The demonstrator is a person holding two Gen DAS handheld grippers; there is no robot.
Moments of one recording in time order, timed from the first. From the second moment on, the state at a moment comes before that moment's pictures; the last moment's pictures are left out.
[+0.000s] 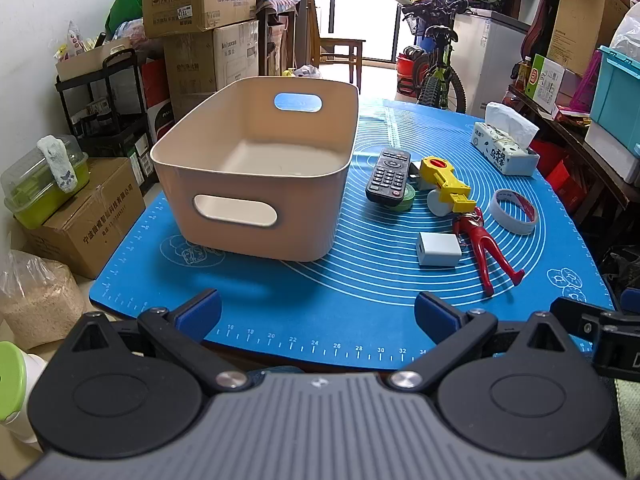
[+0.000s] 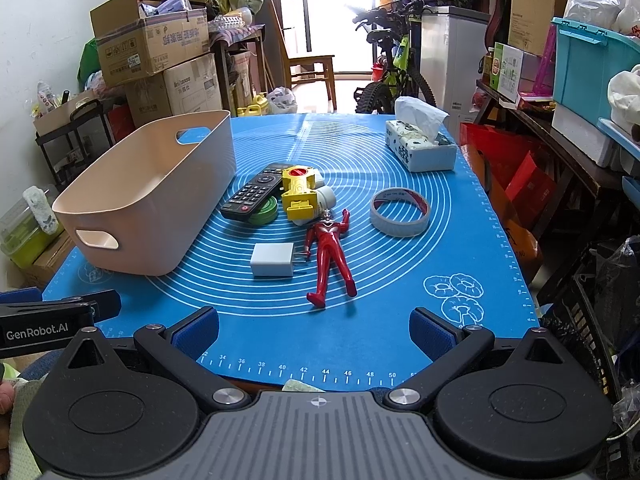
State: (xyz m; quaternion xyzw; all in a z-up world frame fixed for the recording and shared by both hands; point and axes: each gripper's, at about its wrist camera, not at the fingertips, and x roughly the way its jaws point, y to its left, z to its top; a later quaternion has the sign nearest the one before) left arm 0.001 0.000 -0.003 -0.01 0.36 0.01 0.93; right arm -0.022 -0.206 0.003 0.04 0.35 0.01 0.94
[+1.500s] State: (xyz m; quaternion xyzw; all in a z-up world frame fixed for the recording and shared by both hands) left arm 0.177 0.127 0.027 0.00 0.39 0.07 0.92; right arm 0.129 -0.234 -0.008 0.01 0.39 -0.01 0.92
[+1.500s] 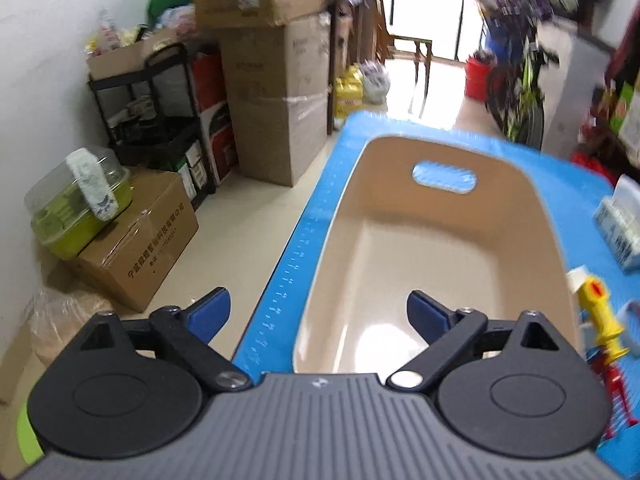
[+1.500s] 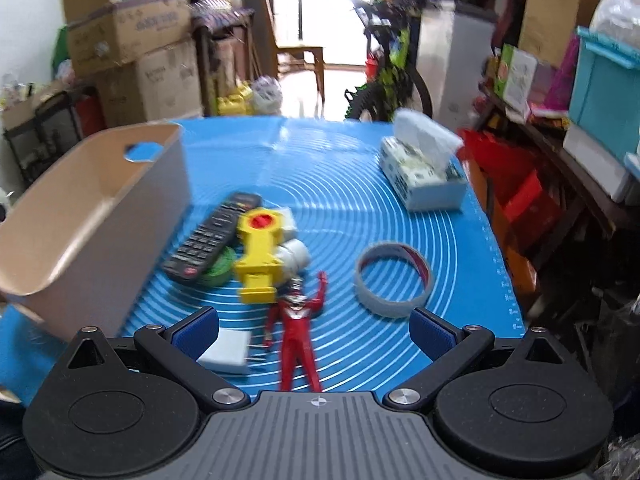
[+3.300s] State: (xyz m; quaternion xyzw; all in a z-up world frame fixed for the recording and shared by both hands) left arm 0.240 0.153 -0.008 -0.04 0.45 0.02 0.89; right arm 0.240 -0.120 0.077 0.00 0.28 0.15 0.95
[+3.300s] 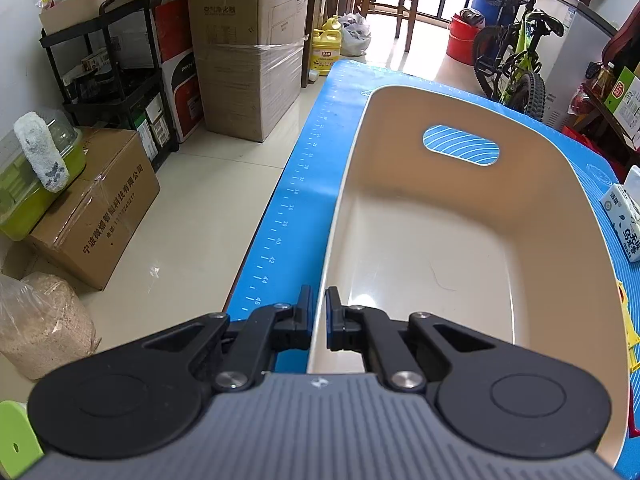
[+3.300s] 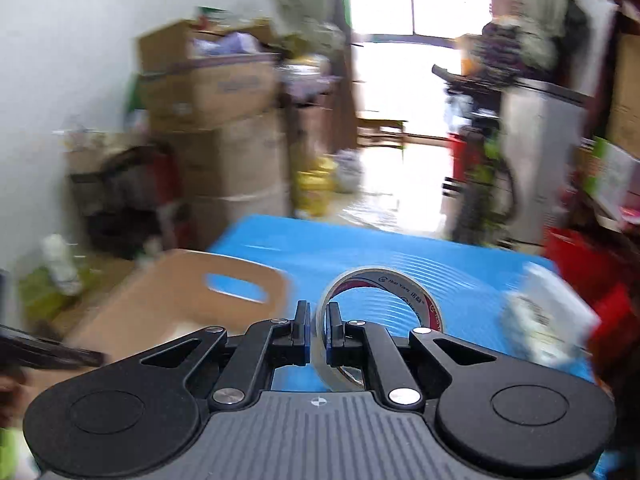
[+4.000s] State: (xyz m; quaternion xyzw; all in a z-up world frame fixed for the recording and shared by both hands) left arm 0.238 0.151 -0.009 -0.03 0.45 0.03 0.89; right arm 0.263 0.014 -0.008 -0.07 0.47 0.27 0.84
